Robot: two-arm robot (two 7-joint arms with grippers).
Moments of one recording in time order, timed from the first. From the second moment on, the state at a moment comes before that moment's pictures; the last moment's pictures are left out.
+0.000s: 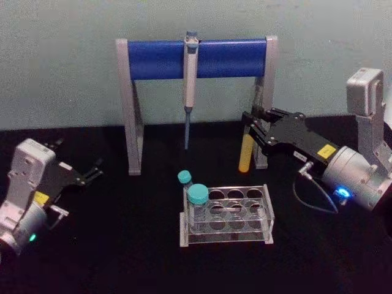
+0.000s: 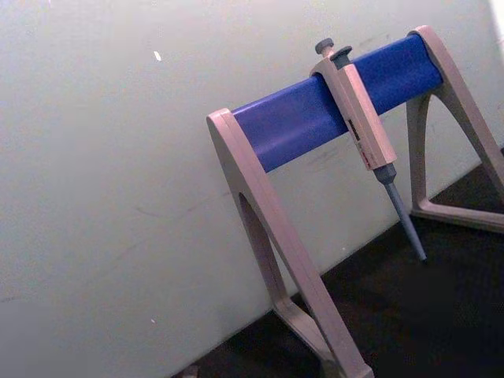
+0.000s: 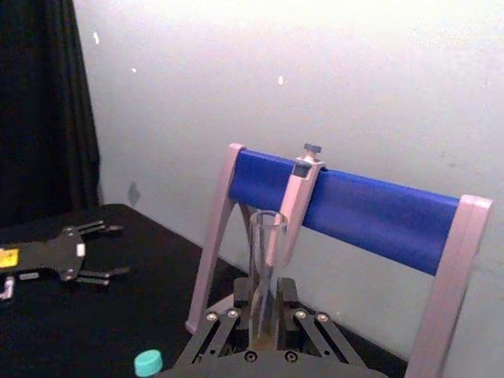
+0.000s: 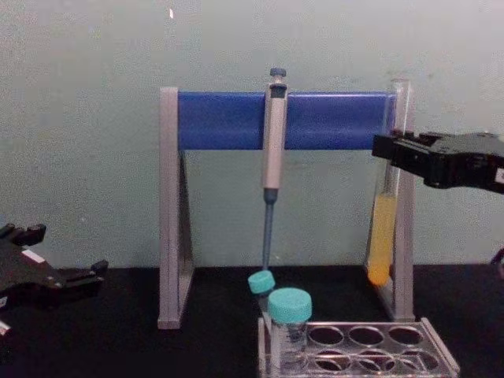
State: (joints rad) left arm -0.20 0.60 0.45 -1.41 -0.25 -0.12 0.03; right arm 0.27 0.51 -0.39 -1.60 0.53 0.02 0.41
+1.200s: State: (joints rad) left arm -0.20 0.60 0.45 -1.41 -0.25 -0.12 0.03; right arm 0.16 0.53 -0.33 -1.71 0.50 0.07 0.44
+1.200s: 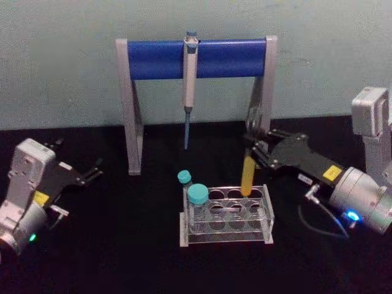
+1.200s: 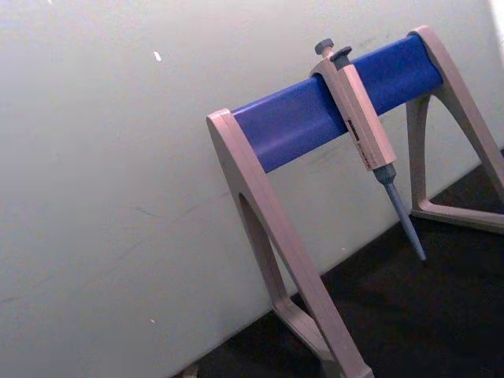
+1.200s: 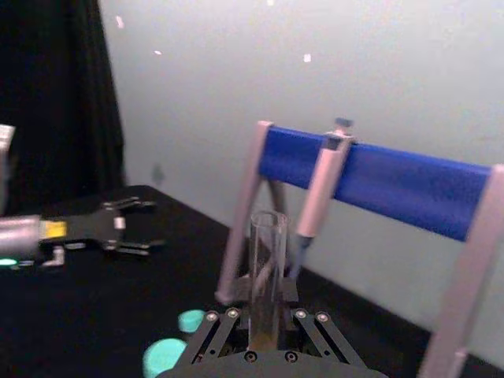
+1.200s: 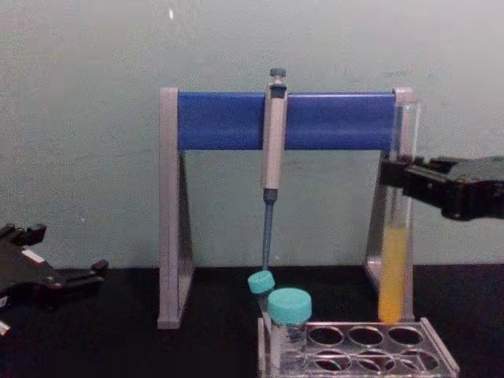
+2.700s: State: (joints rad) left arm -0.20 0.60 0.45 -1.41 -0.25 -0.12 0.03; right arm 0.20 0.50 -0.34 -1.69 0.49 0.09 0.42
